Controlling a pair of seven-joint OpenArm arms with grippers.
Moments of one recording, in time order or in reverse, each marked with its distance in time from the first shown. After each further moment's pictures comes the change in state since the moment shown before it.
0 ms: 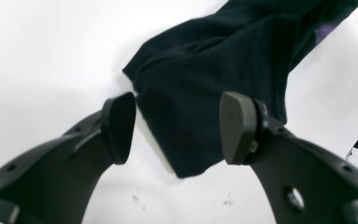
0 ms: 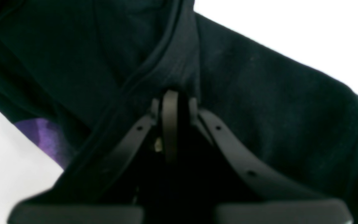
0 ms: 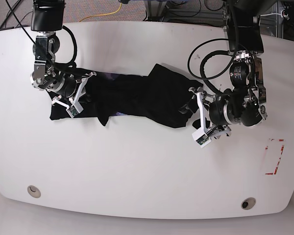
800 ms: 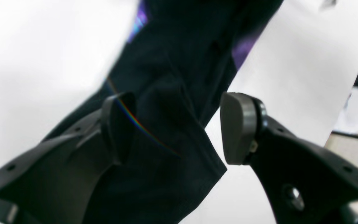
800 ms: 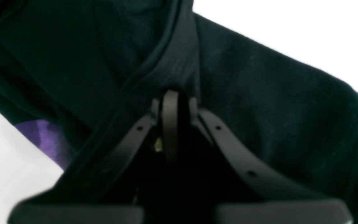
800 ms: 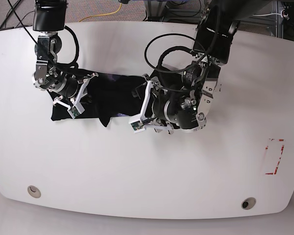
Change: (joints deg) left arm -4.4 10.0 20.9 -7.5 10.2 0.0 -0.2; right arm 0.1 -1.1 0.2 0.1 -0.6 -0.2 0.0
